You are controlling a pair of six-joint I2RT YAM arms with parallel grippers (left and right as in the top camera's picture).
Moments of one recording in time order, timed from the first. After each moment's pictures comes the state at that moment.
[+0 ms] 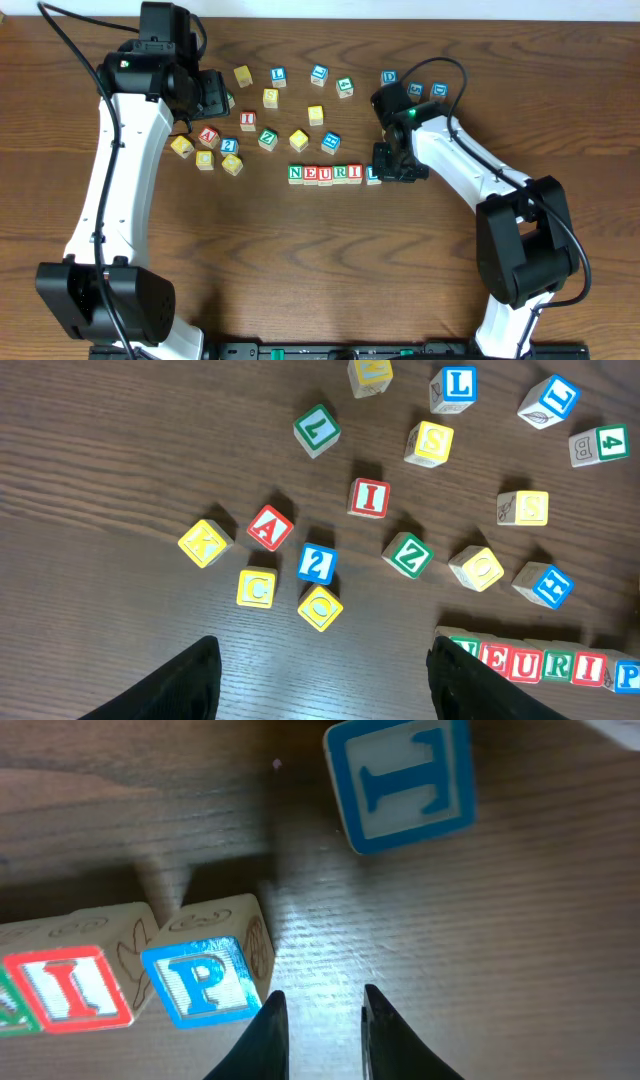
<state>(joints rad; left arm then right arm) -0.06 1.73 1.73 -1.12 -0.01 -0.22 0.40 1.98 1.41 -0.91 0.02 0.50</state>
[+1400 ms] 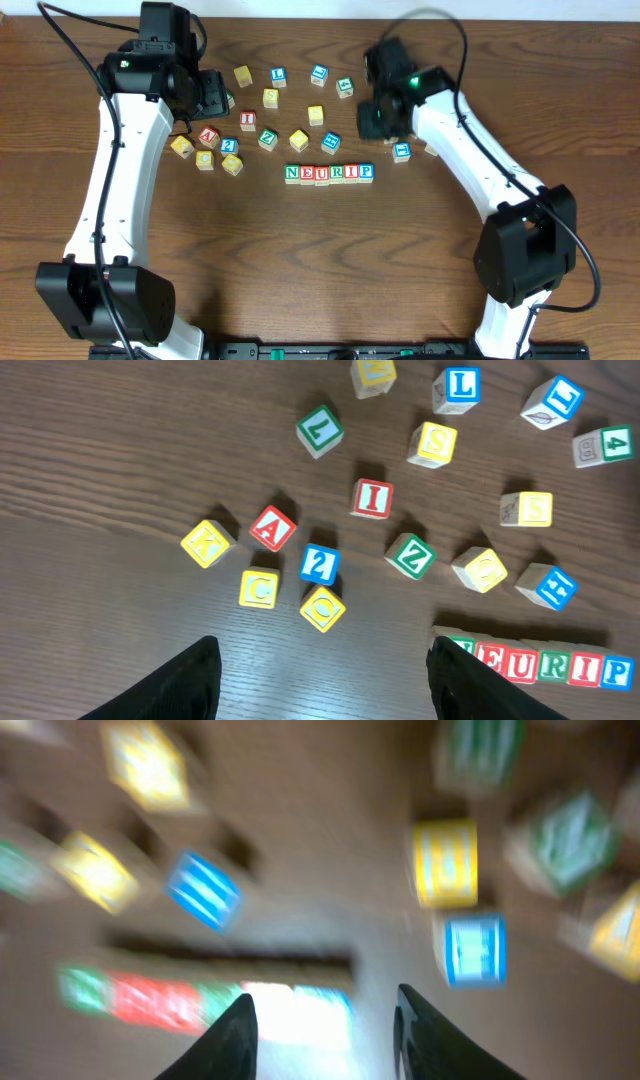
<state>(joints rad) -0.06 1.73 1.73 -1.12 -0.02 -0.22 0.42 1.99 1.75 -0.94 -0.04 0.35</state>
